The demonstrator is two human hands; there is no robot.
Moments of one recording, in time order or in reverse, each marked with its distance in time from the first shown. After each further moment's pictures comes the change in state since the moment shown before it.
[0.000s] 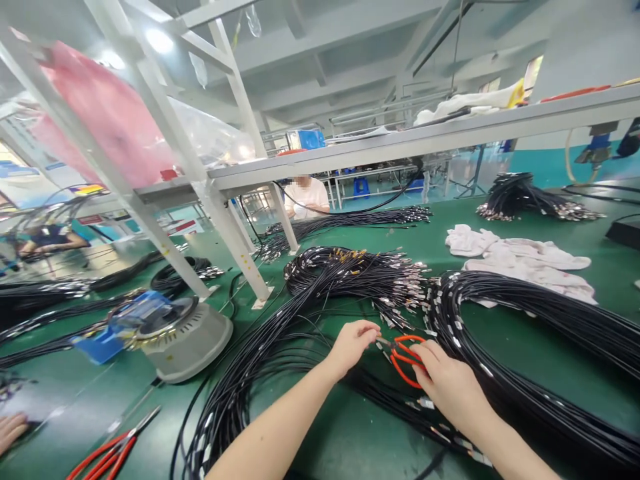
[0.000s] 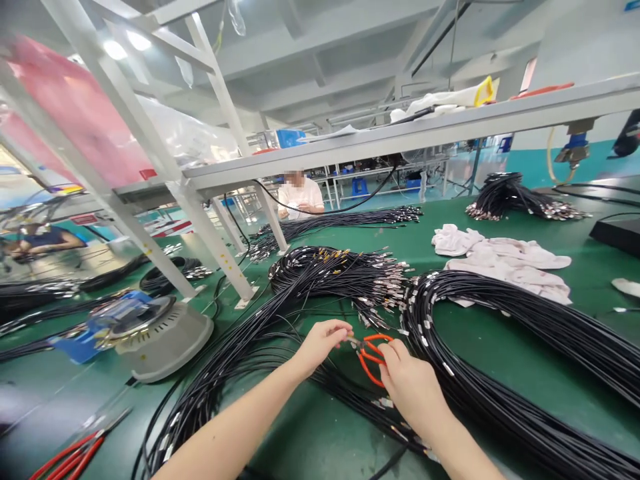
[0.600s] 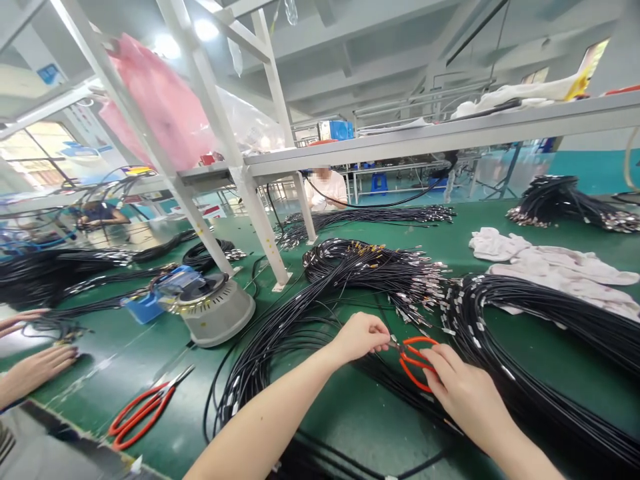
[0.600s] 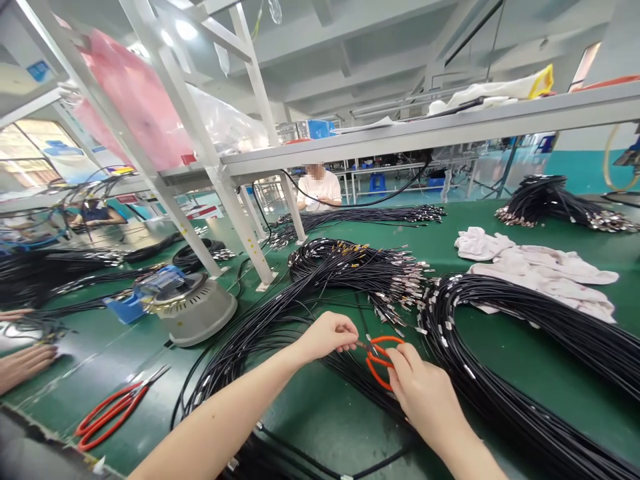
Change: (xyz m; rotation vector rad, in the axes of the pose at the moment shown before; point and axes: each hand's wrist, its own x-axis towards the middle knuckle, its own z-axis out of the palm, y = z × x) left_hand -0.024 0.024 -0.027 -0.128 -0.129 -0.119; right_hand -0.005 -0.017 -0.013 -0.057 0.078 -0.181
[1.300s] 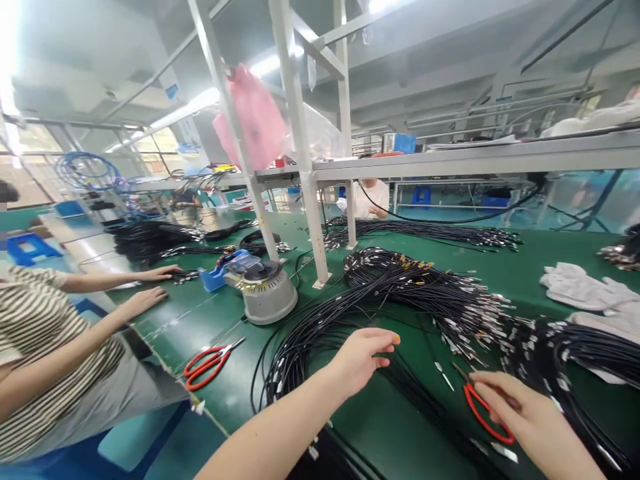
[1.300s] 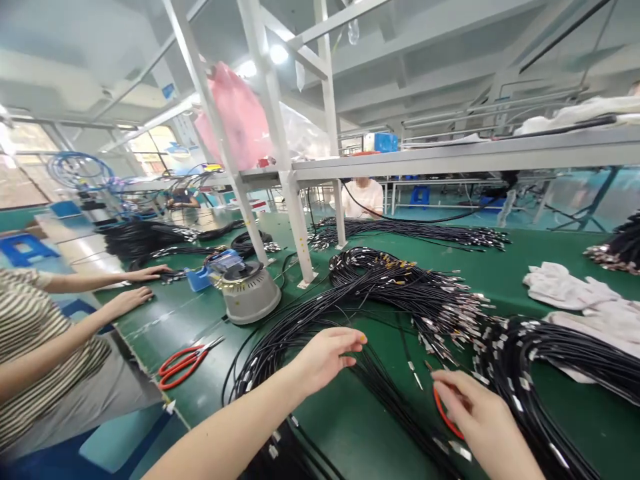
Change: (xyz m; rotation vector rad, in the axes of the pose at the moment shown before) left_hand -0.065 0.008 -0.035 -0.697 0.301 -0.100; right_hand 0.034 0.016 -0.001 0.622 -0.124 0.264
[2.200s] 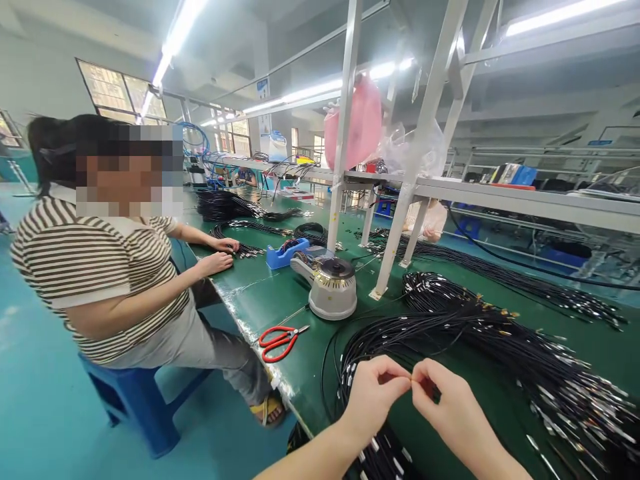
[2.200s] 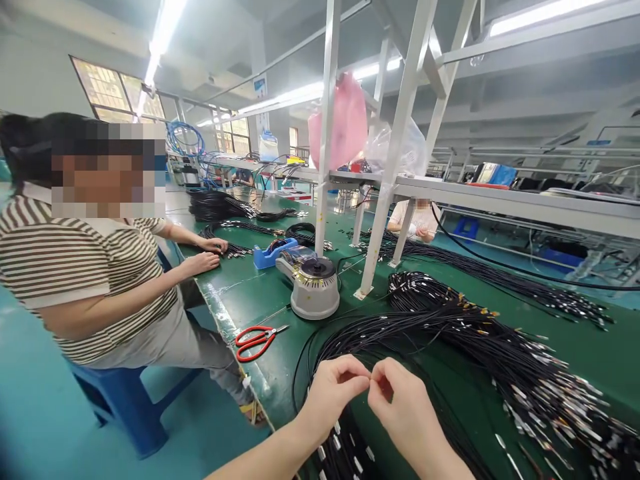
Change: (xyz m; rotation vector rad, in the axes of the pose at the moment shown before) left_hand -0.091 0.015 -0.099 0.228 0.371 0.468; right_hand 0.056 -0.217 0.119 0.016 -0.214 -0.398
